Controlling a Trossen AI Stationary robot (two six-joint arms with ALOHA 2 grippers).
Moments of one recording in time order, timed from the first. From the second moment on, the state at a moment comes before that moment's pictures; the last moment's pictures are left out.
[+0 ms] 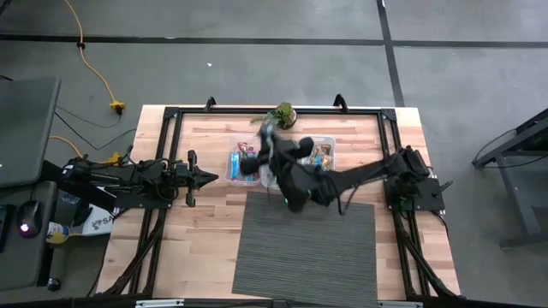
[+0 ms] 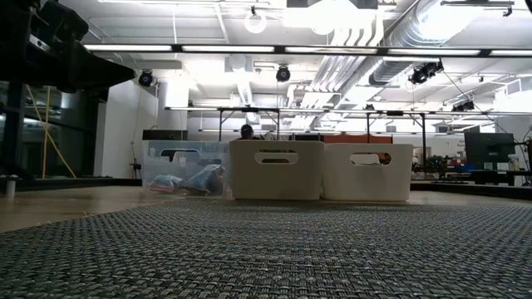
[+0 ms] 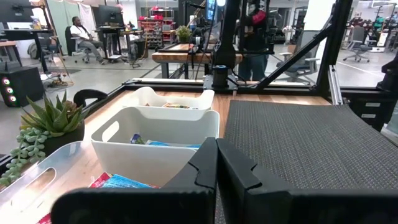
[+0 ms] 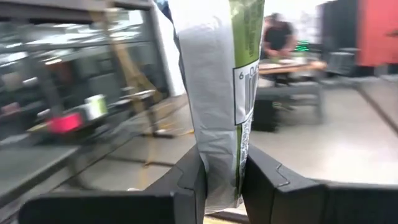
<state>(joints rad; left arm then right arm) -0.14 0.06 0.02 0.04 -0.23 -0.01 0.26 1.94 1.81 0.40 1.38 -0.03</state>
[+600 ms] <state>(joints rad) -0.14 0.06 0.02 0.04 -0.23 -0.01 0.04 1.94 1.81 0.39 1.44 0.10</state>
